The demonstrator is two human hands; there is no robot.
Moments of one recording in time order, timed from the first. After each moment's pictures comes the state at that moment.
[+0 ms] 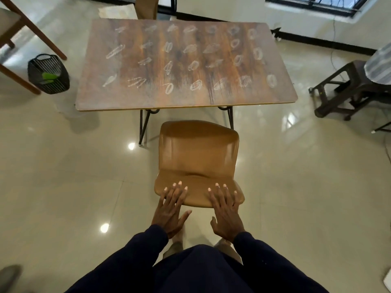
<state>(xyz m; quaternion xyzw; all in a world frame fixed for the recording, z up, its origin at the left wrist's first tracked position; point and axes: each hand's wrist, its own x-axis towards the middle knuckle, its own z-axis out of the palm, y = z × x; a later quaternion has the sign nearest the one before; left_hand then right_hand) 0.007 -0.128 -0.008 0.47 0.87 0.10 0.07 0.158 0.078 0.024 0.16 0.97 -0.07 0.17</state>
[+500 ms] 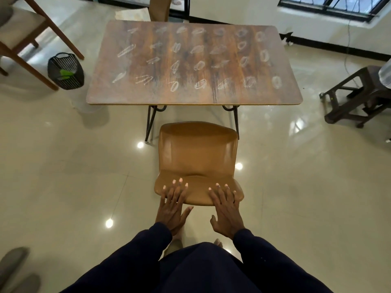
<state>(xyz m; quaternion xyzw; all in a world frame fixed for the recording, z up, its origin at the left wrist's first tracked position) 0.053 -0.111 0.002 0.41 0.90 0.07 0.11 0.185 0.096 0.022 0.14 0.96 -0.13 0.18</state>
